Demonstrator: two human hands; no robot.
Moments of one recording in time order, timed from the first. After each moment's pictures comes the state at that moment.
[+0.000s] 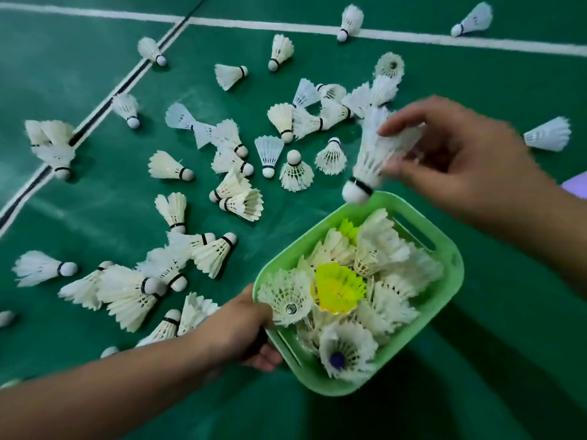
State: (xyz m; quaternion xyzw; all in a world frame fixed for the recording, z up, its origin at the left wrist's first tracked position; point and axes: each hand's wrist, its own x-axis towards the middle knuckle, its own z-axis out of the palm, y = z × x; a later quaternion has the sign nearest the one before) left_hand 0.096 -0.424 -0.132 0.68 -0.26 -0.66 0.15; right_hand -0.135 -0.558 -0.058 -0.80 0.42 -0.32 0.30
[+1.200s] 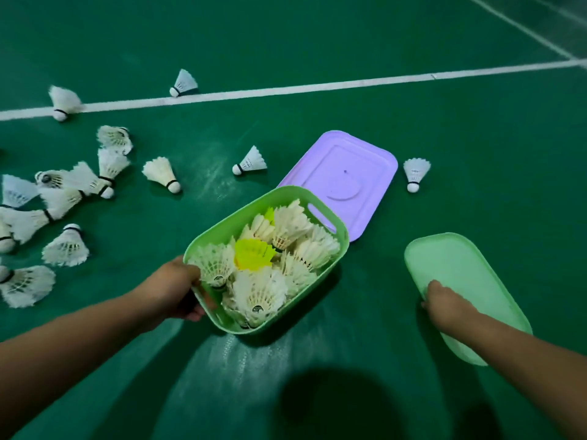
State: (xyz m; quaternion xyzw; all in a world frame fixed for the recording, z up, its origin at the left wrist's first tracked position) left_hand -0.148 -0.557 -0.155 0.62 -0.50 -0.60 0.04; right_hand -0.524 -0.363 -0.221 -0.35 0.89 0.16 0.25
